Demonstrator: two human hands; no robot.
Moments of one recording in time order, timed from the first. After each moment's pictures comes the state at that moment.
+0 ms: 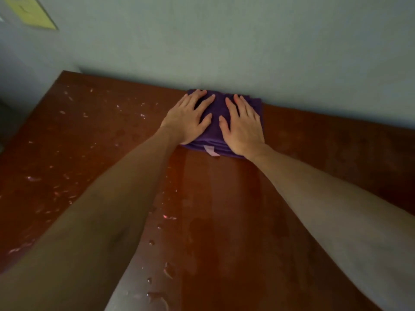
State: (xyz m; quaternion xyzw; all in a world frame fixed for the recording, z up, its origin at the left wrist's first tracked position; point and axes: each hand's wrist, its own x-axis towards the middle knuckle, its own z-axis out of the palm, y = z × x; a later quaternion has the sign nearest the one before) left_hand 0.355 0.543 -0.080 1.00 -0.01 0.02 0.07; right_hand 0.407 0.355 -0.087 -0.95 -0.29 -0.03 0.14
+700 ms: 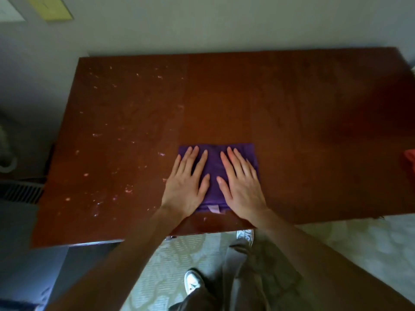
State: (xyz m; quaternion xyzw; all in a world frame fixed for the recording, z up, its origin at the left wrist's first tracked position) left_hand -0.020 0.502 -0.079 0.99 -0.07 0.00 0.13; right_hand 0.008 0.308 -0.084 -0.96 -0.23 -0.01 0.14
